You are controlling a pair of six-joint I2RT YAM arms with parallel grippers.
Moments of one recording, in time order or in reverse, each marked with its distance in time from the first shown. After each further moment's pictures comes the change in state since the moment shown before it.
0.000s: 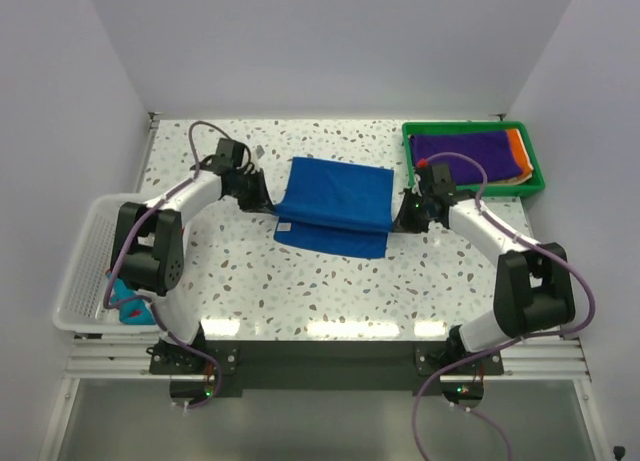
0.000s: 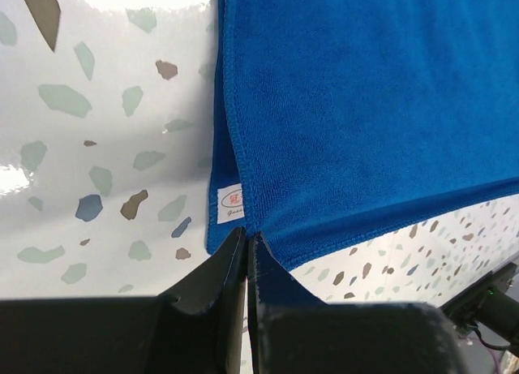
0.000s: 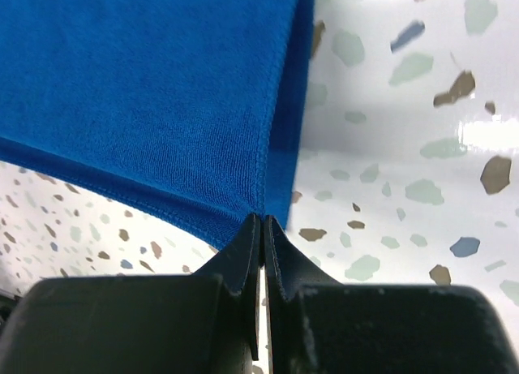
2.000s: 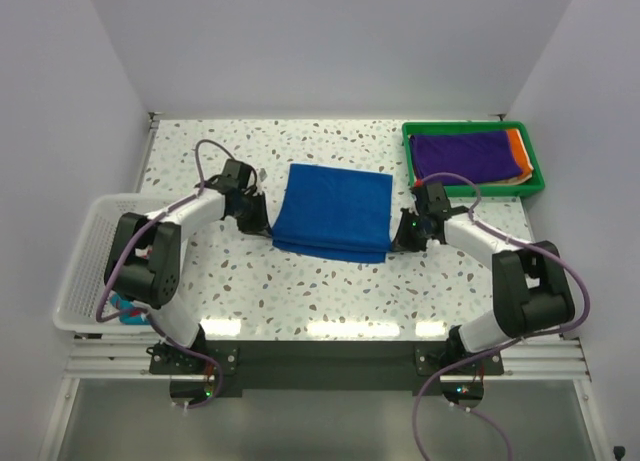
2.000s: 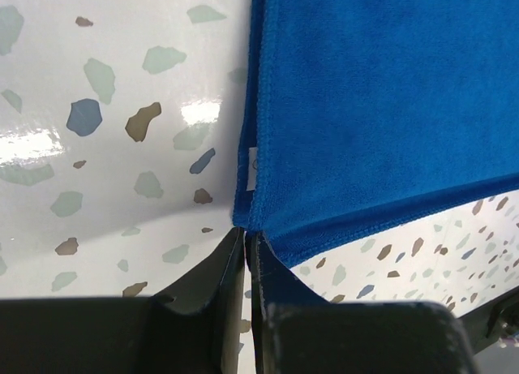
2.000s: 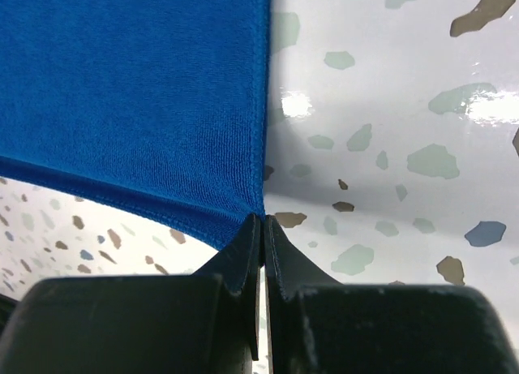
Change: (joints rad) left arm -0.066 -0.096 -0.191 0.013 -0.115 0.000; right arm 0.023 -0.013 -0.166 0.079 -0.003 0.016
